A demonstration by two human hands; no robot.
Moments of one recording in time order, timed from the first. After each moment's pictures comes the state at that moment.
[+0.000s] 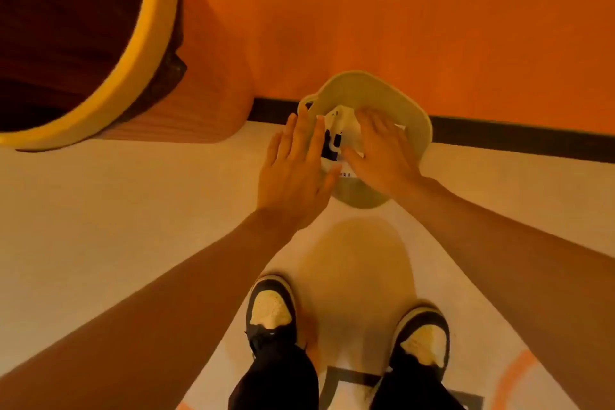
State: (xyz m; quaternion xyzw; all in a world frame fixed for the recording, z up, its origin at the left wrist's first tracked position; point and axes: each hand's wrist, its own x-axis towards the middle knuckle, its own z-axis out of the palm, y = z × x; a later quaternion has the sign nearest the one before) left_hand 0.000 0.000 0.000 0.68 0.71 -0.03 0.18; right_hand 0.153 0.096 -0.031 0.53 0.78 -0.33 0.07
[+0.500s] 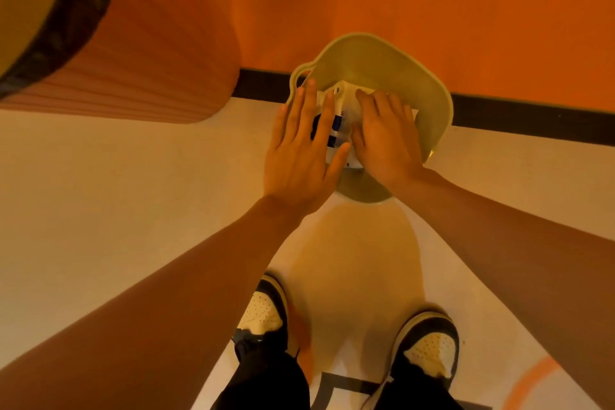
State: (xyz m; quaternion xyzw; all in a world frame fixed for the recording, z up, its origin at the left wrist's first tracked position) left_hand 0.013 0.009 -0.067 0.69 0.71 0.01 0.11; right_hand 0.155 0.090 -0.085 0.51 0.83 -0.21 0.02
